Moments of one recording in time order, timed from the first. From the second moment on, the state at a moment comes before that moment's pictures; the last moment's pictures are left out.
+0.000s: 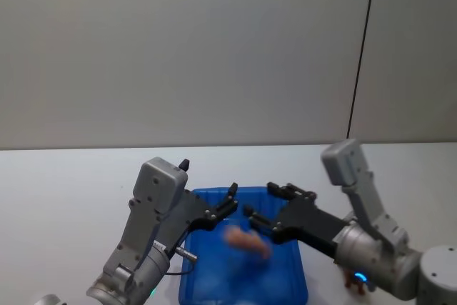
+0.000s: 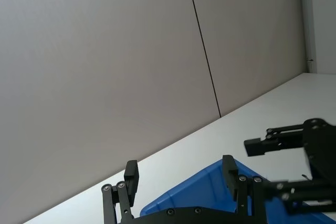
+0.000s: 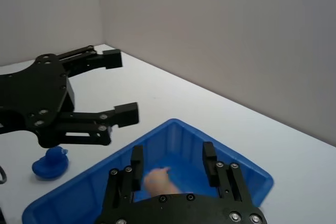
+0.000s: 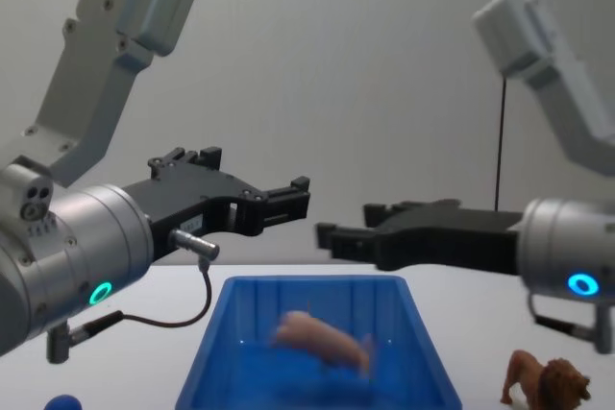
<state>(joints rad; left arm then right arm) -0.24 0.38 0.45 -1.63 -0.20 0.01 -0.01 0.32 0.17 -0.34 -1.45 0.15 0.18 0.51</state>
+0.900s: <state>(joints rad) -0.24 0.38 0.45 -1.63 -0.20 0.01 -0.01 0.21 0.27 -0.31 -1.52 0.16 0.15 0.38</state>
